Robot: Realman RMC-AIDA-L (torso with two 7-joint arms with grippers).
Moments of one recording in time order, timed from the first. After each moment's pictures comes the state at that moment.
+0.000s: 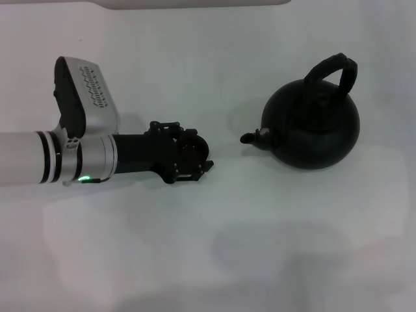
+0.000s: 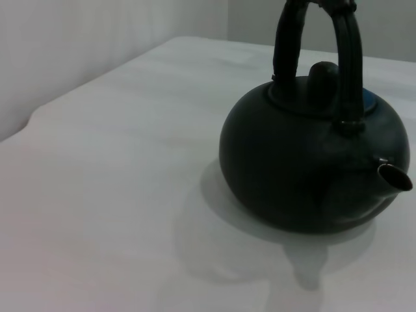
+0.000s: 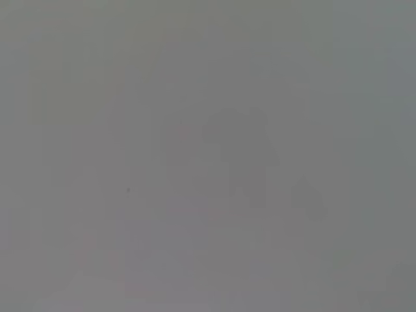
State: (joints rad) left arm -0.59 -2.08 1.42 0.36 1.50 1.01 -1.04; right arm 0.47 2.01 -0.58 -0.11 -0.53 -1.12 -0.10
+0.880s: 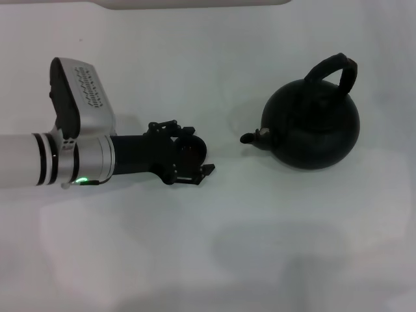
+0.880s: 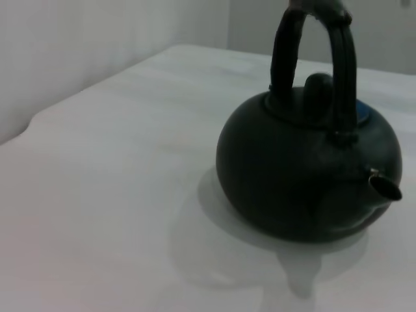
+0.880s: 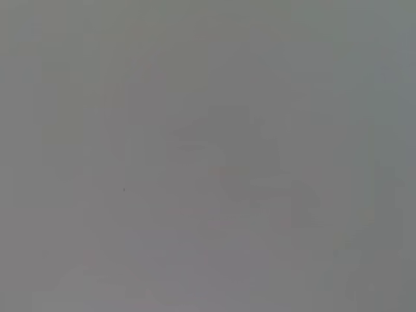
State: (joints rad) left arm -0.57 -2.08 1.42 0.39 1.50 1.03 -1.06; right arm 0.46 2.01 -0.58 -0.10 -0.52 -1.14 -0.10
